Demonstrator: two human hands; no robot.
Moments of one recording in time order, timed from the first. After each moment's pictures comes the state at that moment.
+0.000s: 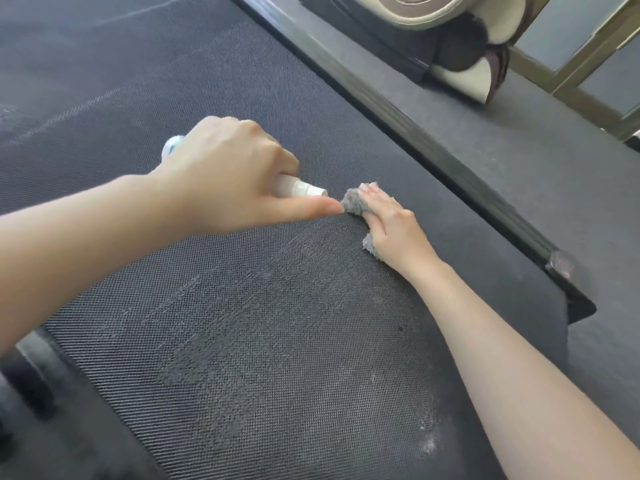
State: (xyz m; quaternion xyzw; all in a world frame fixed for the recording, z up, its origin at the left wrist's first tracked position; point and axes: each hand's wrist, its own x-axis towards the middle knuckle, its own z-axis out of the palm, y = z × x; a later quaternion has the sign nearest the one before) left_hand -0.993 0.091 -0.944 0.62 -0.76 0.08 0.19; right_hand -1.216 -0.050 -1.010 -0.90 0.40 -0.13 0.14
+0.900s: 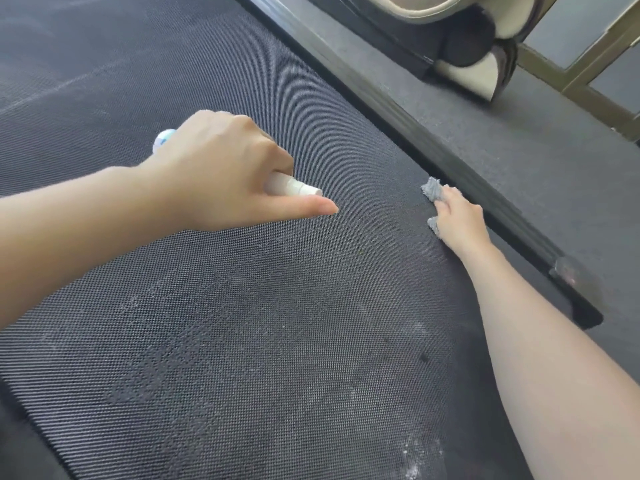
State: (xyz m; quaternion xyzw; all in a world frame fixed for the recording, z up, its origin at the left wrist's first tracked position) left_hand -1.007 0.069 -0.953 0.63 -0.75 0.08 0.18; right_hand -1.289 -0.133 -1.002 -0.77 0.62 -0.13 0.10
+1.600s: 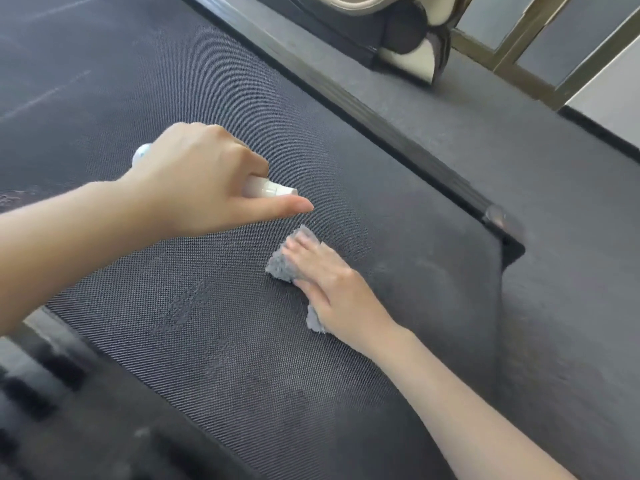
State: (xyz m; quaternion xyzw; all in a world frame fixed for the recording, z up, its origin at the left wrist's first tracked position) left_hand -1.022 0.122 -0.936 0.60 -0.78 0.07 0.19; right_hand -1.249 0.100 -1.016 -0.93 0.30 -0.15 0.17
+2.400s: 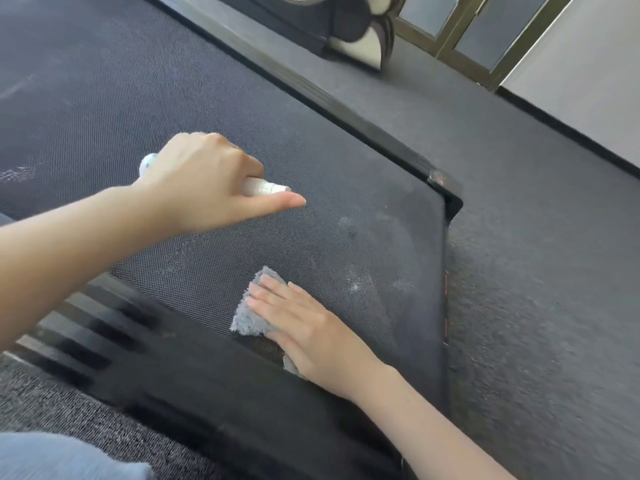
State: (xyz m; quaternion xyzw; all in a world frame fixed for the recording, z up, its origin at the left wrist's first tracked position) left_hand -1.053 0.174 -0.935 0.55 -0.80 0.04 0.23; right_hand -1.277 0.236 -1.020 -0.95 0.29 -0.10 0.12
